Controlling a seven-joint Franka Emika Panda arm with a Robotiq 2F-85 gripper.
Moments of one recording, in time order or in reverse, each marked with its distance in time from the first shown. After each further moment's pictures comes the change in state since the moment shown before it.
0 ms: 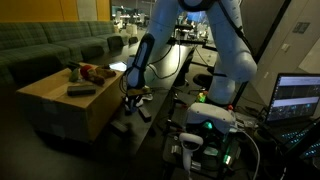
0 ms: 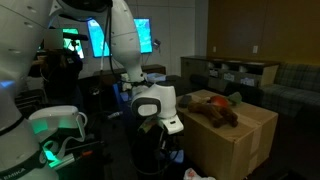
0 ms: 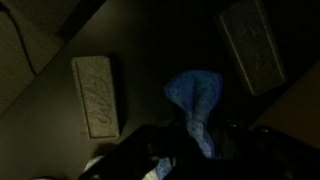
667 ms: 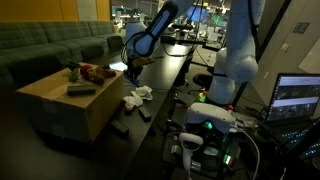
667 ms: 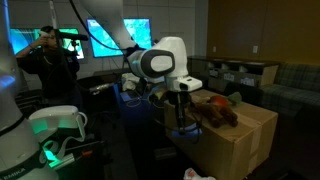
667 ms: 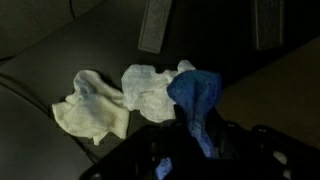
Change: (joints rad) arm 0.034 -0.388 -0.196 -0.001 -0.489 -0.365 0.003
